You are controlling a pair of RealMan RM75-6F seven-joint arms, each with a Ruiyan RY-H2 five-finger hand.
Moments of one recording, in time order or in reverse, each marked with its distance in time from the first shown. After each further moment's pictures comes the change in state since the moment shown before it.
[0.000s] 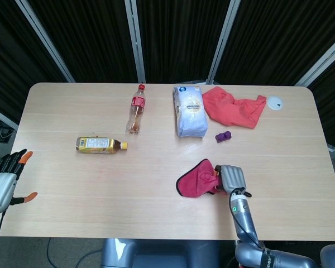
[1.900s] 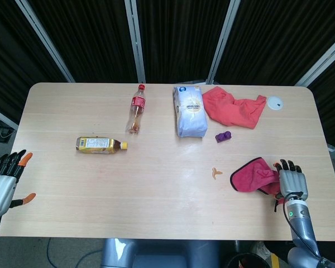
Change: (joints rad) left arm 0.027 -0.018 0.009 0.025 0.070 0.078 0.065; right arm -0.132 0.372 -0.054 -0.047 0.040 -0.095 -0.066
